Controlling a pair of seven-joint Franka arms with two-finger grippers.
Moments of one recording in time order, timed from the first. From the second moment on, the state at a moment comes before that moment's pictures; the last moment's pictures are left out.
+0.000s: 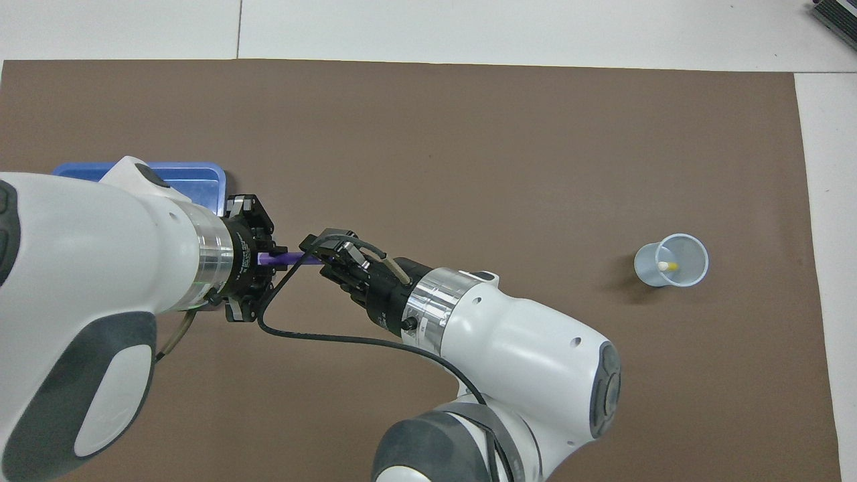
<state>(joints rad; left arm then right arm) -0.28 -0.15 -0.16 -1.84 -0.12 1.85 -1.92 0.62 0.05 0.18 -1.96 1.00 2.84 0.74</state>
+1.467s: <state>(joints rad) -0.28 -0.16 -0.16 -1.85 -0.12 1.84 -1.90 0.62 0.05 0.17 -1.95 1.01 2.84 0.75</state>
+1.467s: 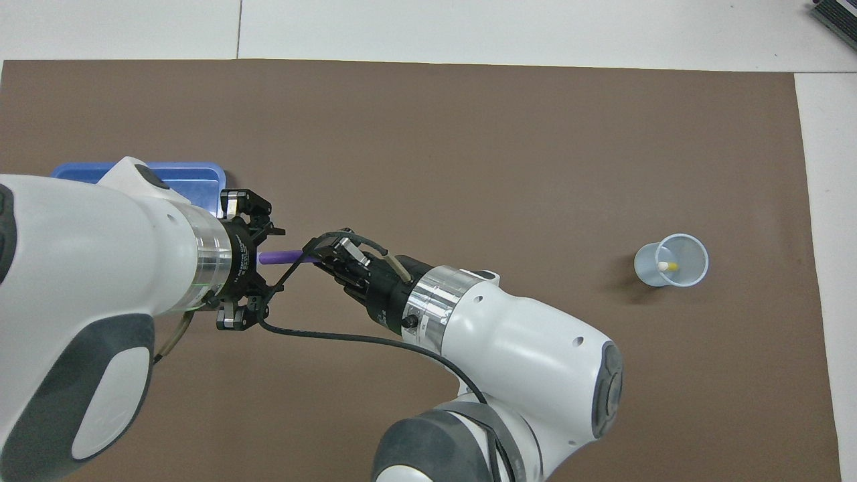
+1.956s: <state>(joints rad) -0.28 -0.16 -0.15 -1.85 -0.12 1.84 -1.82 0.47 0.05 0.16 -1.94 0.98 2.55 0.44</state>
